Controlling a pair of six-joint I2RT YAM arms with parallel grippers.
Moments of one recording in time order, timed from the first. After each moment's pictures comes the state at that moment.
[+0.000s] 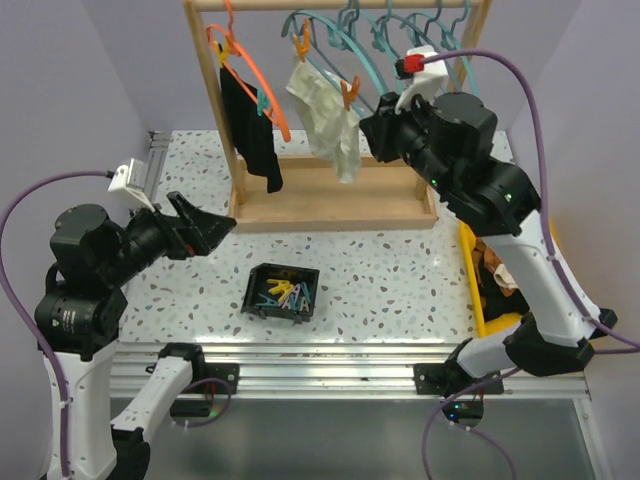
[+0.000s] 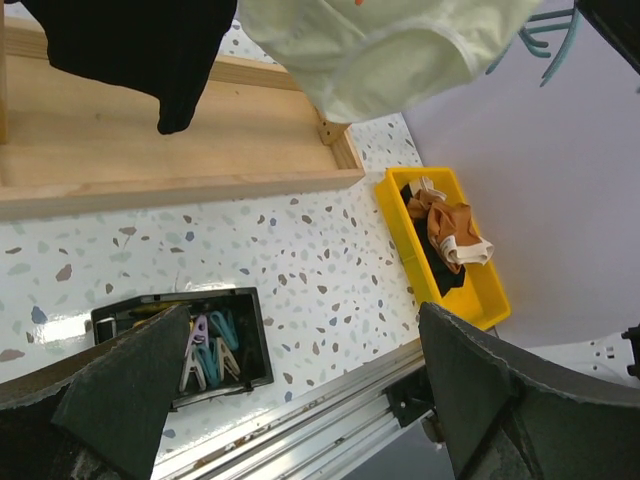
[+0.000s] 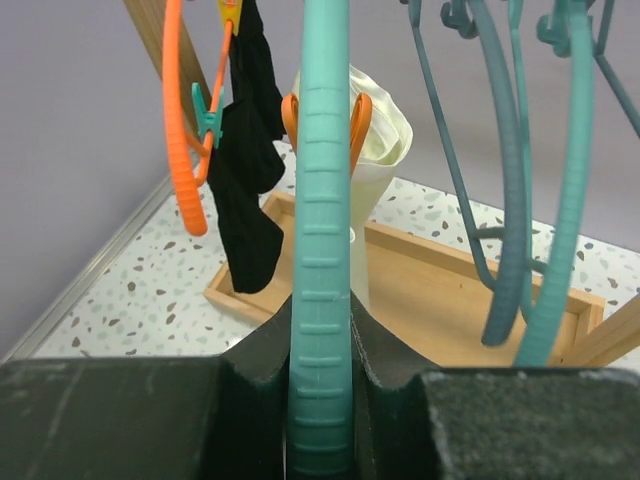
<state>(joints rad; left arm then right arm) -0.09 0.75 1.41 -0.94 0.47 -0.54 0.75 1.48 2.08 -0.72 0.29 0.14</state>
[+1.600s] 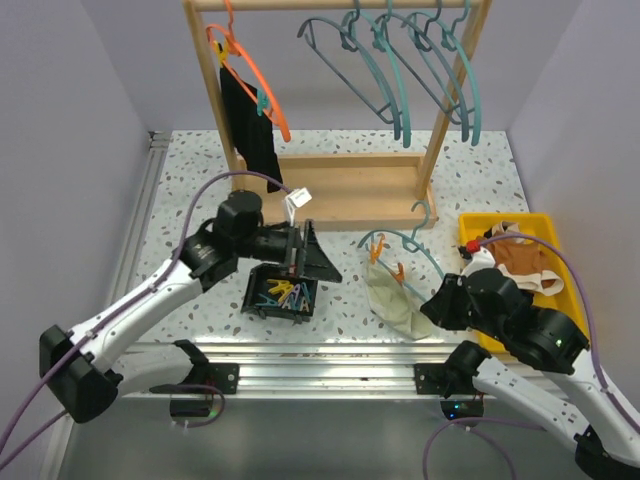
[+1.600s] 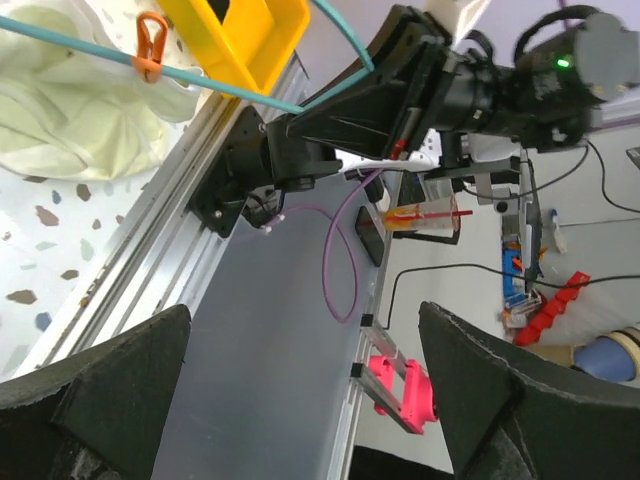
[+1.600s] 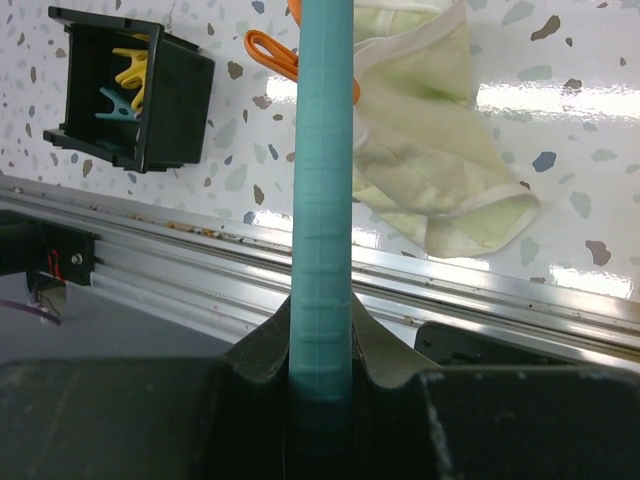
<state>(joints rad) -0.65 1.08 0.99 -0.28 0.86 -0.83 0.77 0.49 0.91 -1.19 0.17 0.76</state>
